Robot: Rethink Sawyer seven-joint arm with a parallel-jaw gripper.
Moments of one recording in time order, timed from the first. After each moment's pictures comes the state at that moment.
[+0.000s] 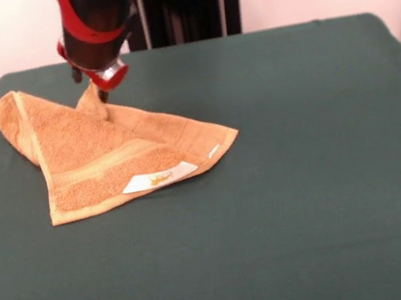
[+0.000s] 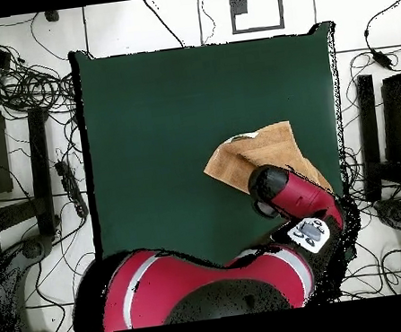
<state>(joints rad) -0.02 -0.15 -0.65 1.61 0.41 0.59 1.84</state>
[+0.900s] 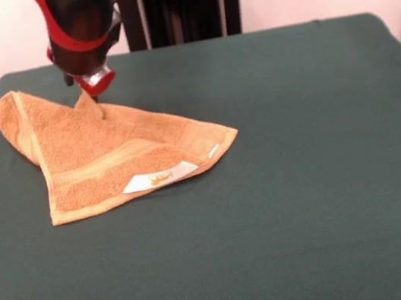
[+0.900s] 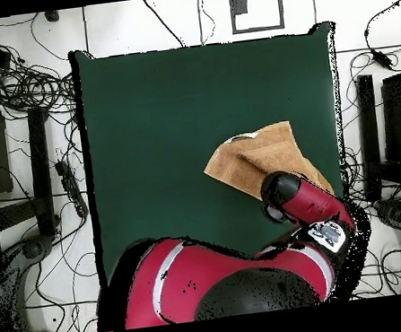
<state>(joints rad) -0.09 -0.13 -0.62 1.63 0.40 0.55 1.84</state>
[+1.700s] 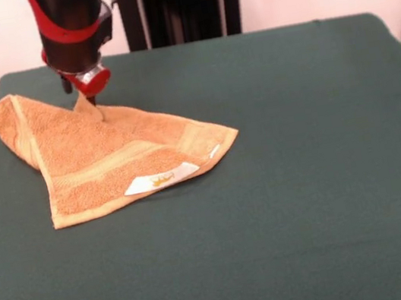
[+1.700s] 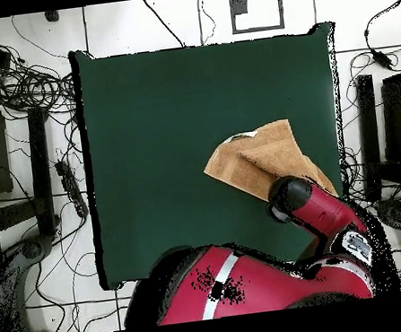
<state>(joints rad) -0.20 -0.26 -0.48 1.69 0.31 0.43 1.84</state>
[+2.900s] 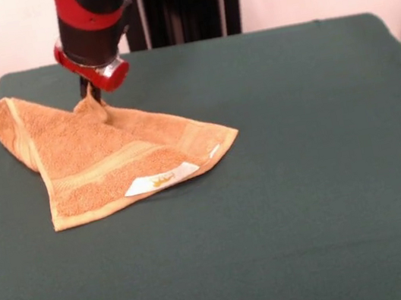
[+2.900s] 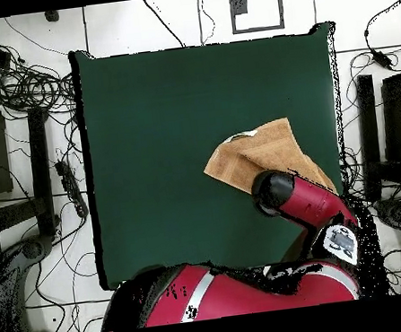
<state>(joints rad) -0.14 -0.31 -0.47 1.67 0.23 0.43 1.84</state>
